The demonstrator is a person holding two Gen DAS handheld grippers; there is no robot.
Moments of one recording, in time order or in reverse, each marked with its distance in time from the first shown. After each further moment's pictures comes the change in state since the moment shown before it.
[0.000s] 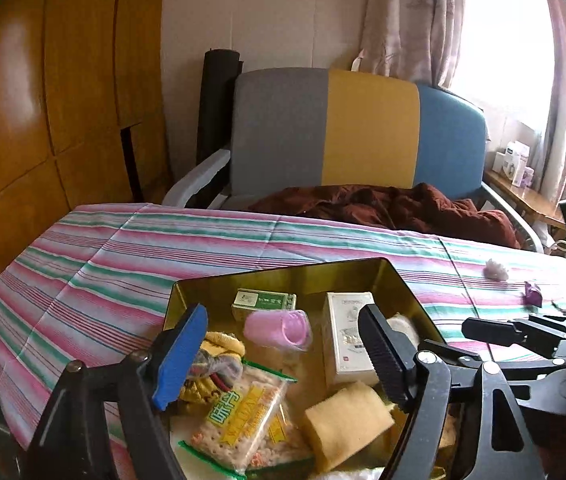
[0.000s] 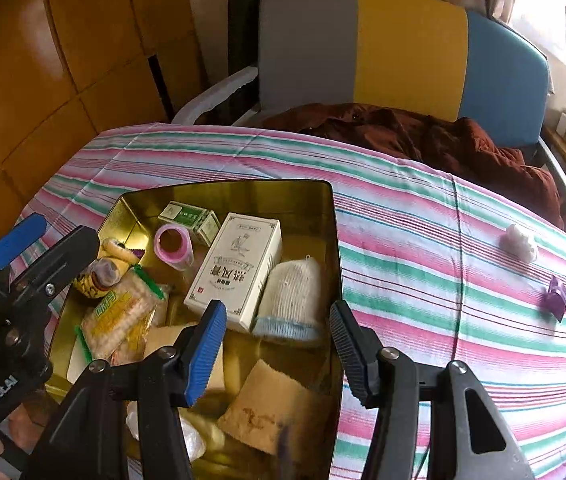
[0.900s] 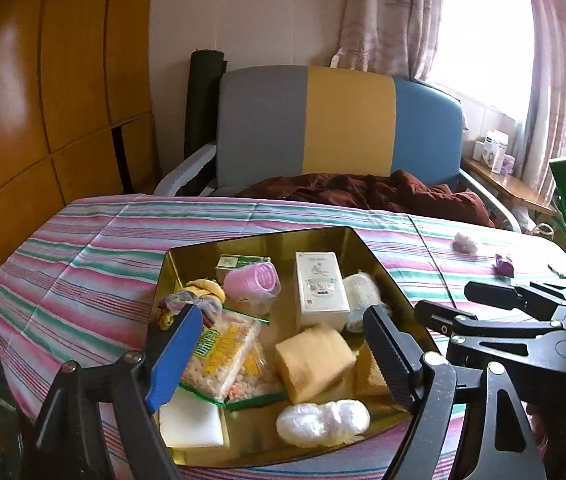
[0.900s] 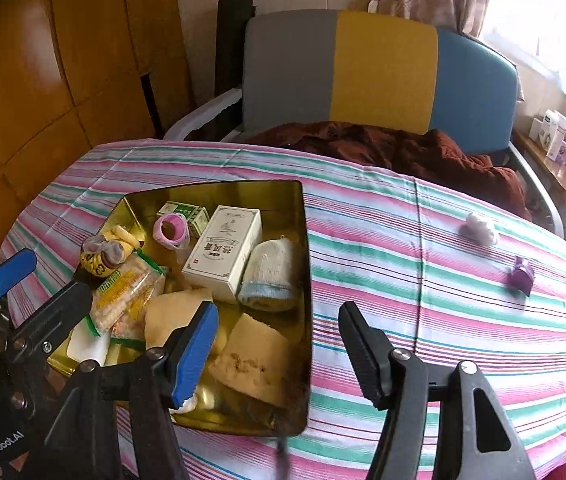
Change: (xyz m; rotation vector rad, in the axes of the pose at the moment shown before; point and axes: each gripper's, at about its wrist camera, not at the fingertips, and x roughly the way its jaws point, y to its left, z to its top) left arm -0.052 -0.020 -0.036 0.033 0.017 -0.043; right arm -0.050 -0.007 -0.039 0.022 -0.092 -0.073
